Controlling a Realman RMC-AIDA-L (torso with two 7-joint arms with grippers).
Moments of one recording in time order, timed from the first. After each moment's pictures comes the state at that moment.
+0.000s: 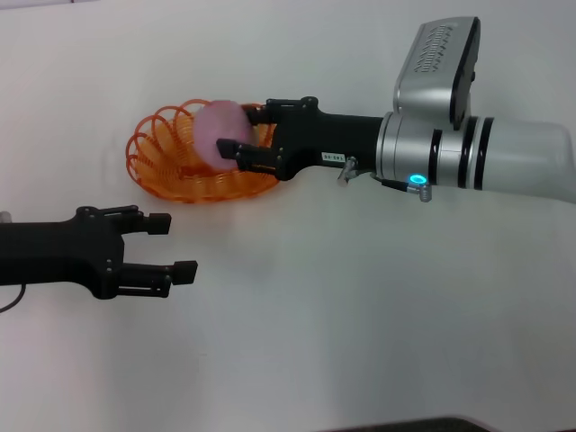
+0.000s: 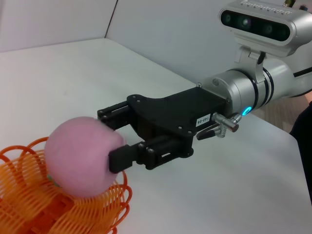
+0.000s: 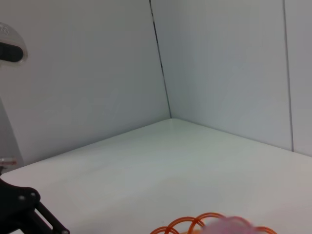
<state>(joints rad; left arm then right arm) -0.42 -2.16 0.71 0.93 2.22 1.78 -1.58 0.74 2.12 -1.31 -0.11 -1.18 -1.12 0.94</state>
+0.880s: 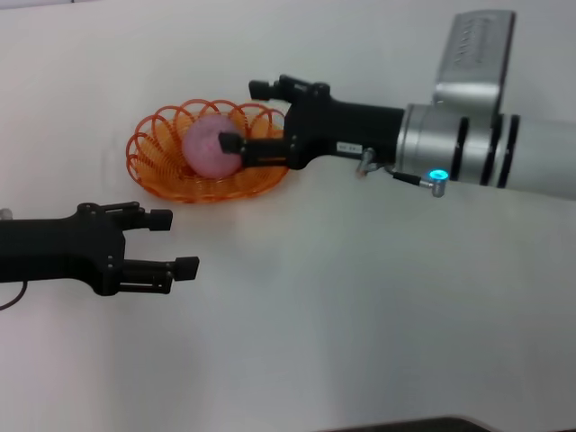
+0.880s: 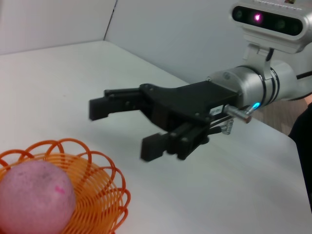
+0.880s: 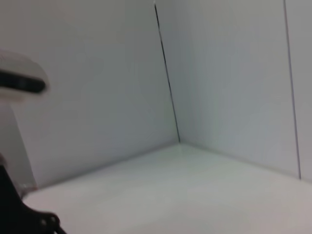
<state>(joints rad) -0.42 -2.16 0.70 0.93 2.21 1.78 -1.58 0.68 2.10 -1.29 -0.19 -1.17 -1.22 0.94</state>
